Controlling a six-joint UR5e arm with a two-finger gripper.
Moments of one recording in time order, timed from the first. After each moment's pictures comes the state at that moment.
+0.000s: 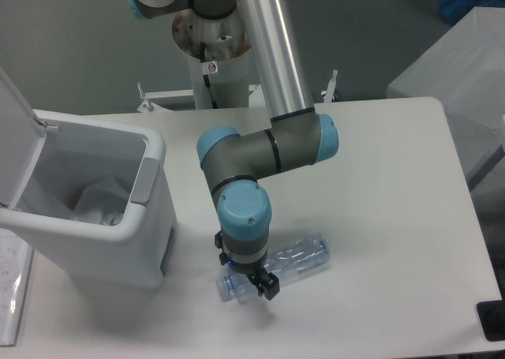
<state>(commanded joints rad) 2.29 -2.22 -1.50 -0.95 1.61 1.12</state>
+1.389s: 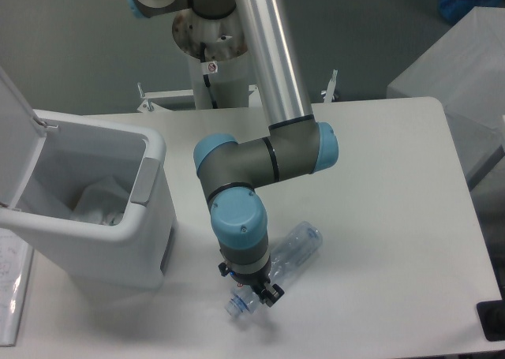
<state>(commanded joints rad) 2.30 -2.18 -1.42 -0.95 1.62 1.08</state>
